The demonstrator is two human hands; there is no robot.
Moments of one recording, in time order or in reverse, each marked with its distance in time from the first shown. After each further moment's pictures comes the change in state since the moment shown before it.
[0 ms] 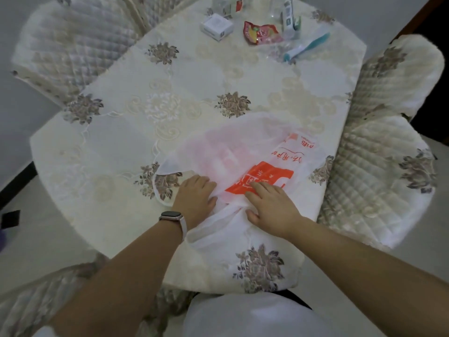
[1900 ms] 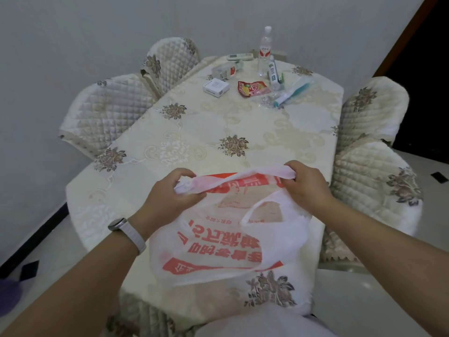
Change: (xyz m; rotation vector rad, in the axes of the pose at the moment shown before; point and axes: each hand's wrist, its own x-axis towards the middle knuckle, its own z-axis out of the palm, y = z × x) left_hand -0.038 -0.010 -0.164 -0.681 0.273 -0.161; right_hand -0.002 0.041 -0.127 0.633 0.366 0.470
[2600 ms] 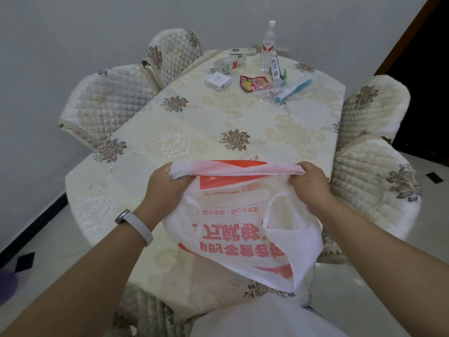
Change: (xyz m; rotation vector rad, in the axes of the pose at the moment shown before) left_hand -0.003 -0.001 0.006 -0.265 0.216 -0.130; right_hand -0.003 0.009 0.019 0.275 0.111 0.278
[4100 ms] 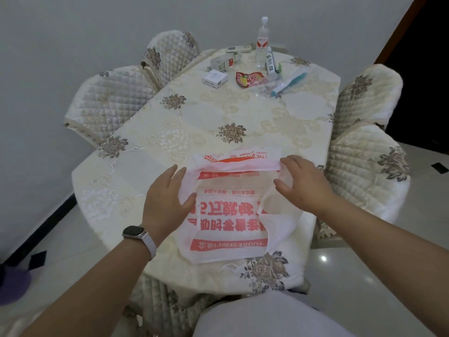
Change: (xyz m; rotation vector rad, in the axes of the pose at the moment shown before) left_hand -0.056 -0.040 0.009 0.800 0.000 0.315; right_hand -0.035 0.036 -0.020 -0.660 -0.089 -0.497
